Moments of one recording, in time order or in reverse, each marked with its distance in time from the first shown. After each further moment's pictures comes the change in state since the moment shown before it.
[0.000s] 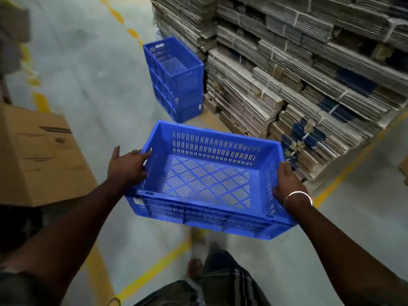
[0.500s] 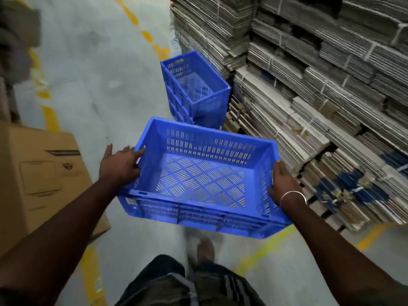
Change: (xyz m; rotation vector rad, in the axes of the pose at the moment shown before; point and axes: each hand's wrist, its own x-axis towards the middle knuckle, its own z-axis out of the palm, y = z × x) left_hand 0.298 -0.170 -0.064 -0.041 0.017 -0.071; right_hand 0.332 -0.181 -0.049 0.024 -0.081 -0.058
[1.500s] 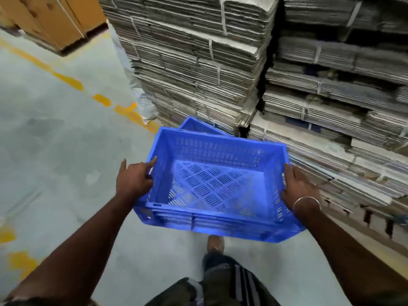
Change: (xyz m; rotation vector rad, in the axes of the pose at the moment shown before) left_hand 0.694 -0.191 -0.128 0.021 0.052 0.349; right_hand 0.480 -0.270 -0.114 0.126 0.126 0.465
